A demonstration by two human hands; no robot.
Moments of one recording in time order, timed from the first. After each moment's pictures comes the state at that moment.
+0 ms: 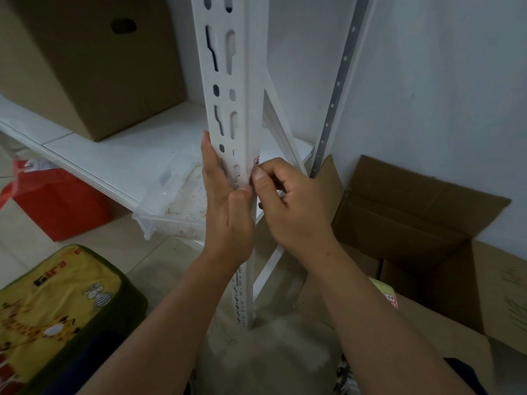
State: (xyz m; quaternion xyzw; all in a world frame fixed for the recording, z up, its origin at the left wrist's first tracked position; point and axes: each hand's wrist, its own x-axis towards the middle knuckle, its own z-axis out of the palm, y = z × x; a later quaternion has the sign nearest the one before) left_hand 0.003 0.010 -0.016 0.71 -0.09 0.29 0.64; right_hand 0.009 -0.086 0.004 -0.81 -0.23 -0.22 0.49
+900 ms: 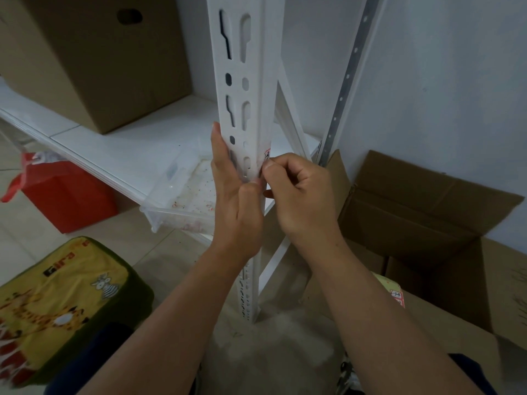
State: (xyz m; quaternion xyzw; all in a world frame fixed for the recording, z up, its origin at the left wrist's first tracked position) left_hand 0.002 0.010 -0.013 0.71 -0.09 0.29 0.64; right_hand 0.004 -0.075 0.010 -0.76 -0.14 -0.16 0.61
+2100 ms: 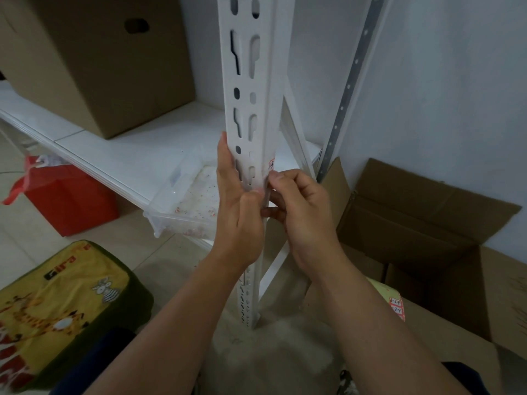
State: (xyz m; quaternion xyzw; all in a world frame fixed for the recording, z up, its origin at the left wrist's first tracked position) left_hand 0.000 0.015 -0.012 0.67 -0.13 0.25 0.68; right_hand 0.002 -0.074 0.002 -0.64 -0.06 -0.03 0.77
